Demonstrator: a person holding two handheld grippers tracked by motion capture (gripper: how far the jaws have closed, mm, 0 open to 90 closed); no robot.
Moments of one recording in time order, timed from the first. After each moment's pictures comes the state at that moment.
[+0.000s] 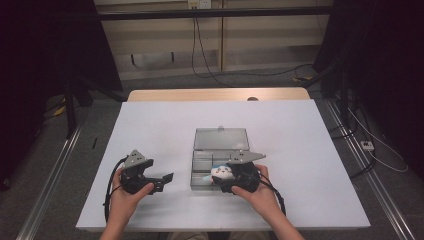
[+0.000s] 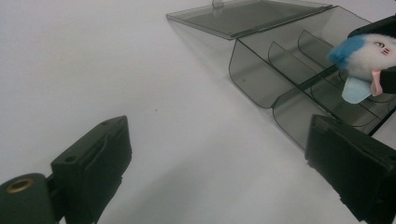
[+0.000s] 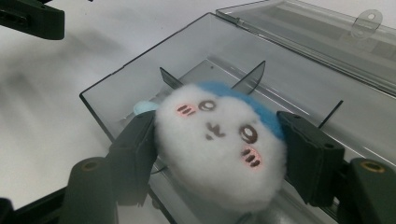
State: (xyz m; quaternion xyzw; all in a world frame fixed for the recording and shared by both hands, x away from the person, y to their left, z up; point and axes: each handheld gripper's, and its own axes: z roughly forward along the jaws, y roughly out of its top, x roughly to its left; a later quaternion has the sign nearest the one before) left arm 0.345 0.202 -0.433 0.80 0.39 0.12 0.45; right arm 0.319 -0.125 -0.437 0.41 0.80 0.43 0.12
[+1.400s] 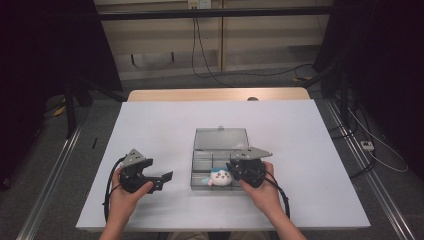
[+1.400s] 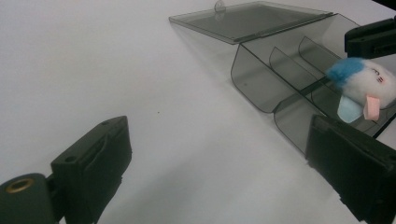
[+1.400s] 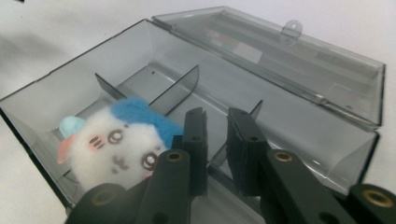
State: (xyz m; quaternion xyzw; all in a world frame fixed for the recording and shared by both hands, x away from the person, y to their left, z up) left arm 0.347 0.205 -0.432 0.79 0.39 0.12 0.46; right arm 0.327 -0.142 -0.439 0.43 0.79 0.41 0.18
